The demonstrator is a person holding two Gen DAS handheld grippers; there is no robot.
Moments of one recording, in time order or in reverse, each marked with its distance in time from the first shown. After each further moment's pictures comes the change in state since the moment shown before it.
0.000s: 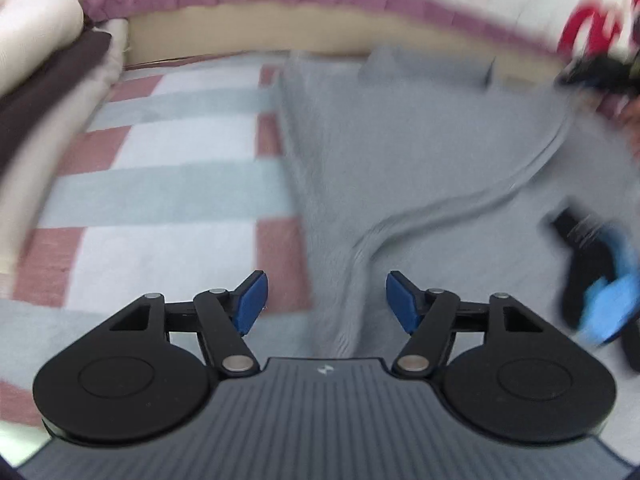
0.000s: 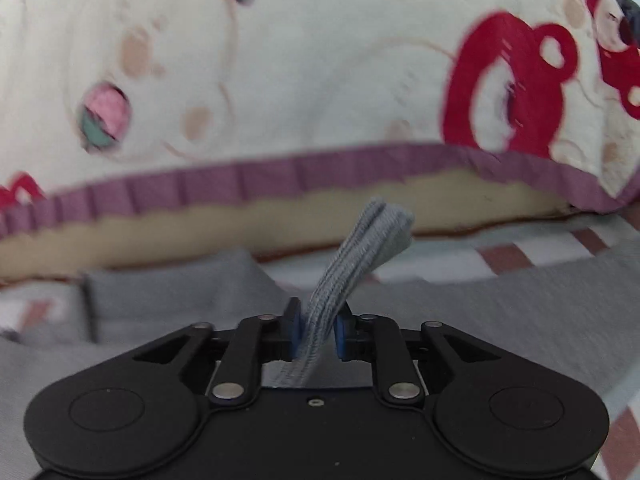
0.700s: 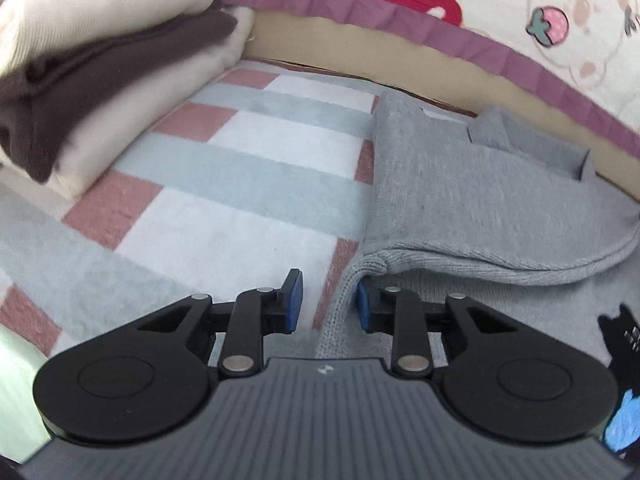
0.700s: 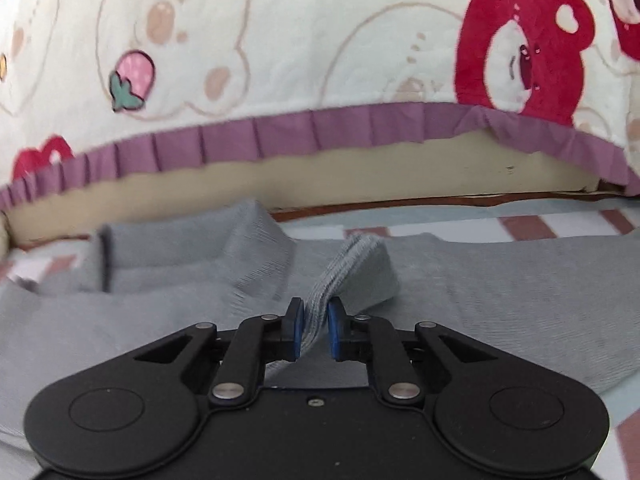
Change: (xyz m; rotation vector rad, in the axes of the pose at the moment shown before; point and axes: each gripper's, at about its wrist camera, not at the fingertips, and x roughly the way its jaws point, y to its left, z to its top) left arm -0.002 0.016 -0.001 -0.335 -0.091 0.162; right arm -0.006 -0.027 -0.036 -0.036 0.008 0.152
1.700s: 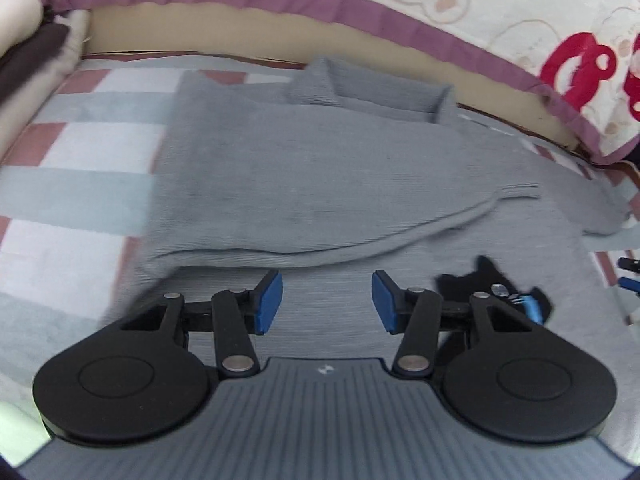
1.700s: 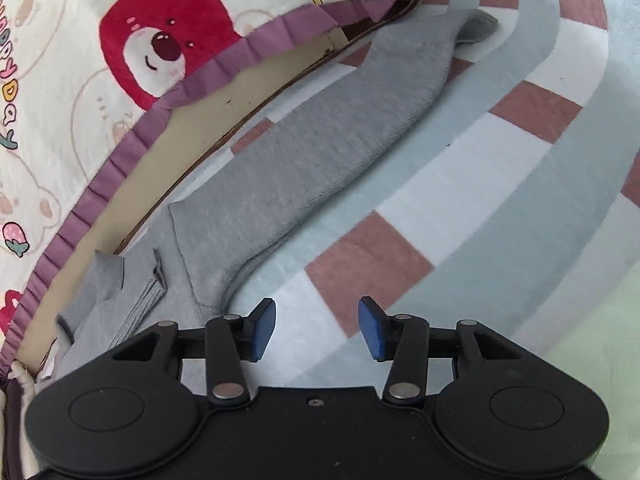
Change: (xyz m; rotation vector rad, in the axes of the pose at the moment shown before) left arm -0.018 -0.111 0.006 0.182 0.153 -0.277; right arm -0.128 -0.278 -0.030 0.546 0.206 0.014
